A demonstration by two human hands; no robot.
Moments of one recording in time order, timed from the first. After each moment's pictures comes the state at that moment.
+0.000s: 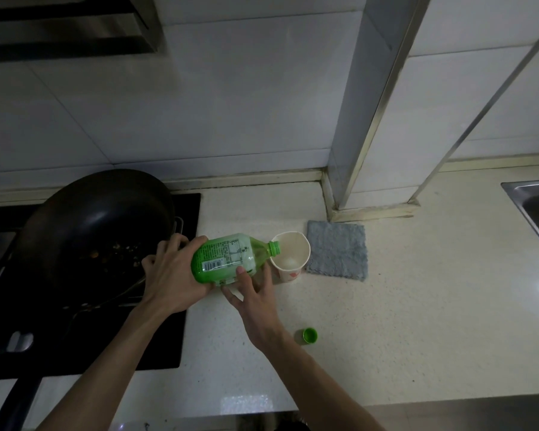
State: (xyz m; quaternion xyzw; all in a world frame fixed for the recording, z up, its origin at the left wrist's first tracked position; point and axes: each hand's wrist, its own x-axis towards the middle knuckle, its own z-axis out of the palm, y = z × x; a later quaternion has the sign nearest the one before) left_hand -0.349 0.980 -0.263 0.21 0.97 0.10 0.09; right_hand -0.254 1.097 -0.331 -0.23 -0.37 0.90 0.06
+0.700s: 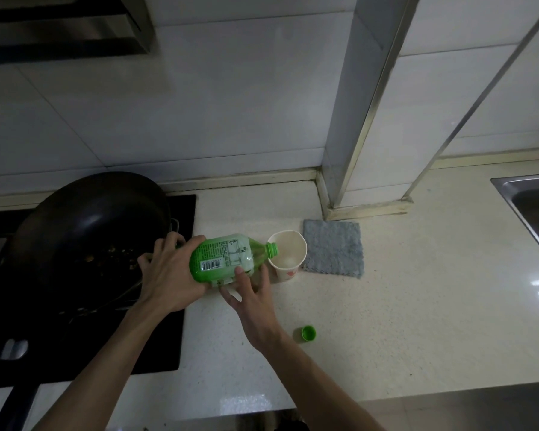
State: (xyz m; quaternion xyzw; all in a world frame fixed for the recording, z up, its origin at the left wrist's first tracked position) left_hand -0.350 0.983 -0.255 0.22 0.97 0.07 0.09; right_hand -0.253 1.094 -0.332 -0.24 -0.37 0.90 0.07
